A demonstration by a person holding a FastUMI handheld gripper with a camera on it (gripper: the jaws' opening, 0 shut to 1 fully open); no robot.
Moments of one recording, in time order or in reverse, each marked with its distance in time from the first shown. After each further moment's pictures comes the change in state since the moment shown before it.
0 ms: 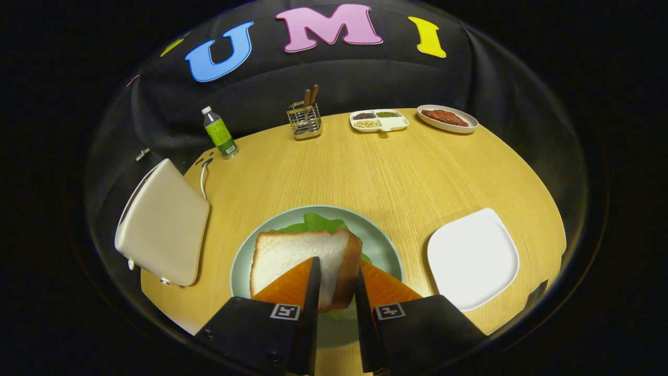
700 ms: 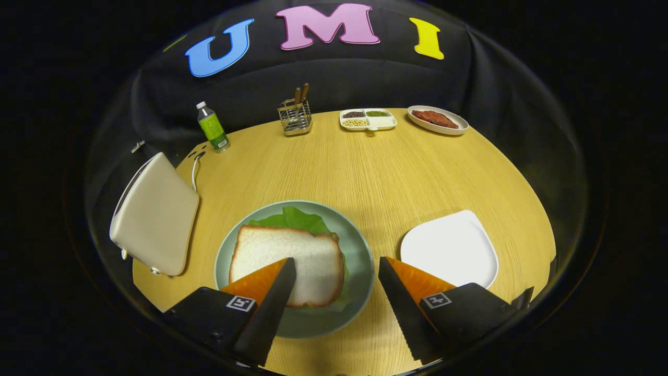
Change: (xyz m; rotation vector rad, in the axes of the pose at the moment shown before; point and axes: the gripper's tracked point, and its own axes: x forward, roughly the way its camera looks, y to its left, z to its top) arm -0.016 -0.022 0.002 -0.053 0.012 -0.016
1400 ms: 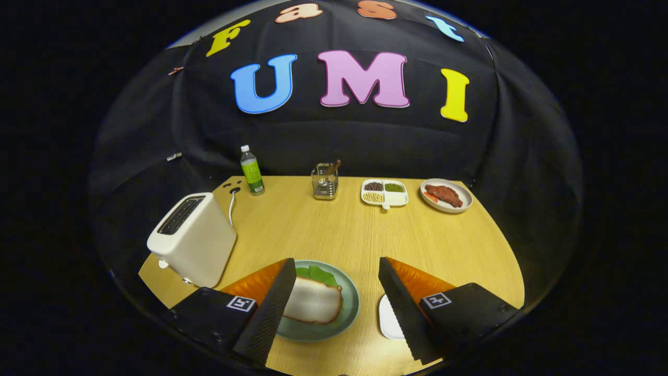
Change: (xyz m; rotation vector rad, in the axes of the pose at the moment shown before) arm -0.101 0.020 0.123 -0.179 -0.319 0.116
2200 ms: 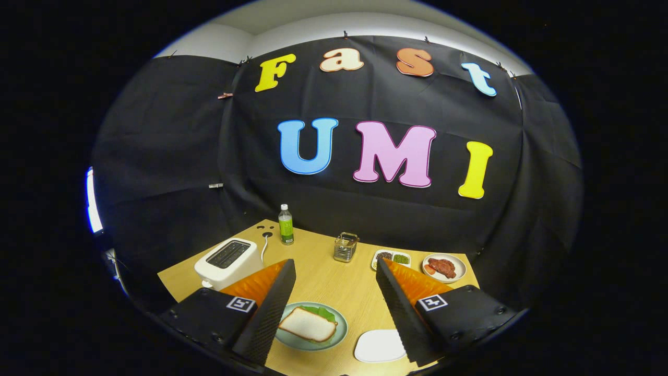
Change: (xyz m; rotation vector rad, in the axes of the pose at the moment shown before) arm -0.099 0.005 0.112 -0.132 -0.249 0.141
